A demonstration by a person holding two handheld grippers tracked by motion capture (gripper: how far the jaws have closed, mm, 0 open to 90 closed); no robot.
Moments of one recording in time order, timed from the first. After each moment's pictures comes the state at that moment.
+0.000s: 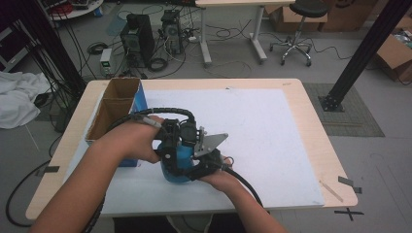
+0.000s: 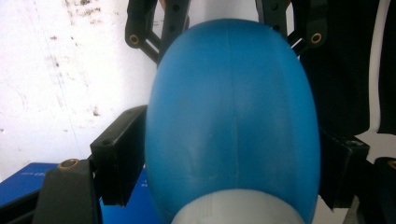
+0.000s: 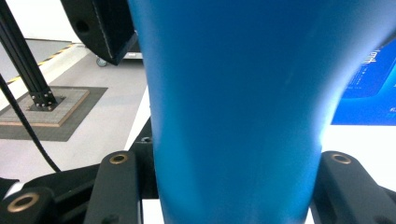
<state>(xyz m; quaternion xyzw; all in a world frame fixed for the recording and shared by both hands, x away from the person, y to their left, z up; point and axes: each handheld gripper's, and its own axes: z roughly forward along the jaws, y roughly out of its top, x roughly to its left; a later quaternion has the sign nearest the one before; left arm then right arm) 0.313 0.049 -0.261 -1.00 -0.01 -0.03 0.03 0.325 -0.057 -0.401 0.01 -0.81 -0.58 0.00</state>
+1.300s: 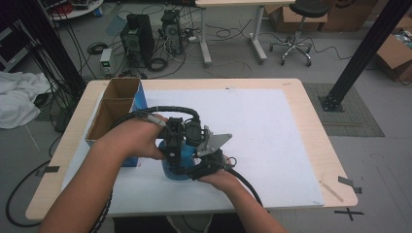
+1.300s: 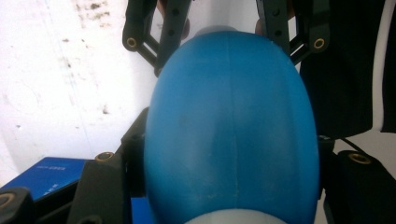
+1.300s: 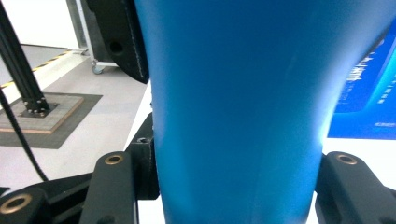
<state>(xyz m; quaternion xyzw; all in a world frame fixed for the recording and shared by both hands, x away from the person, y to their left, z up) 0.311 0.038 -0.252 -1.00 -0.01 -0.05 0.05 0.323 -0.063 -0.396 0.01 -0.80 -0.60 -0.01</state>
